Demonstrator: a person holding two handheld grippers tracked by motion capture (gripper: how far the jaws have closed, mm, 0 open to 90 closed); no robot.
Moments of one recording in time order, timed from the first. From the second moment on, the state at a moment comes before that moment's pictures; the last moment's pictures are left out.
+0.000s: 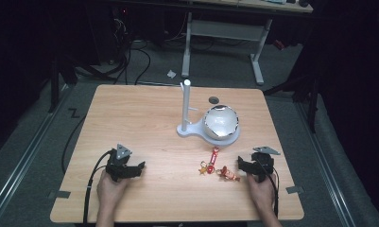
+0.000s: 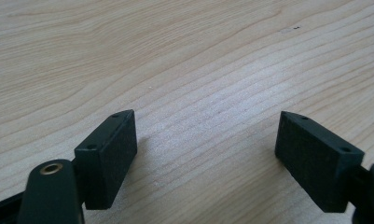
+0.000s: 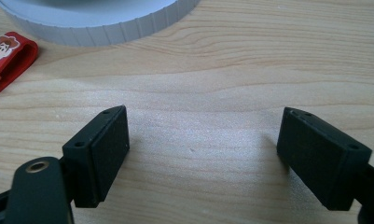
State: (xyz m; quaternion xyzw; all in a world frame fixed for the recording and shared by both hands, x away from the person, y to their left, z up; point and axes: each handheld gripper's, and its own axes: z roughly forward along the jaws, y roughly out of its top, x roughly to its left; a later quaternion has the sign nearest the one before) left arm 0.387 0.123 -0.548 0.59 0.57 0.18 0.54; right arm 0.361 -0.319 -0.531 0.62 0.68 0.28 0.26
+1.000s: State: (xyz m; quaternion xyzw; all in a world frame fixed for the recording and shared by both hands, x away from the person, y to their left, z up) left arm 0.387 0.123 -0.548 0.59 0.57 0.18 0.54; right arm 0.343 -0.332 -0.513 0.58 0.71 0.30 0.25
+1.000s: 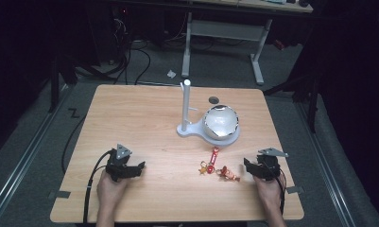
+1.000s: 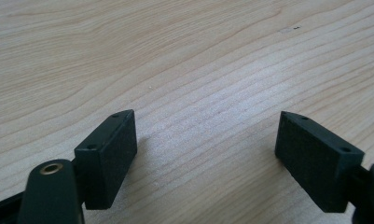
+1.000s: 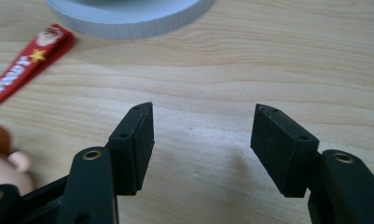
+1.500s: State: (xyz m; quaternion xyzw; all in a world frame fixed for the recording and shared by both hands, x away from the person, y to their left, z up) left arm 0.387 0.123 -0.548 0.60 0.57 0.18 0.54; right arm 0.302 -0.319 -0.495 0.52 0.75 0.34 0.23
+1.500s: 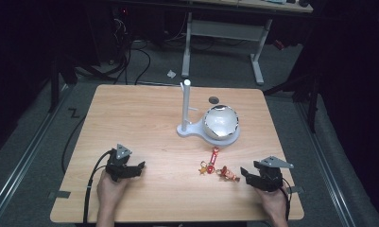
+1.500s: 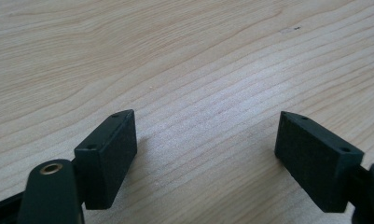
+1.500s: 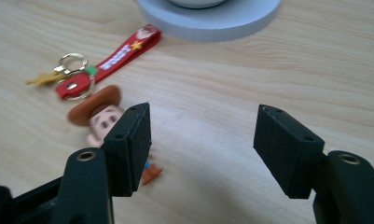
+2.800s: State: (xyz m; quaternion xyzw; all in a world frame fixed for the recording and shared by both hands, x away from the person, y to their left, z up) left arm 0.387 0.123 -0.548 0.59 0.57 0.18 0.54; right arm 0.309 -0.260 -0.522 0.45 0.81 0.34 0.19
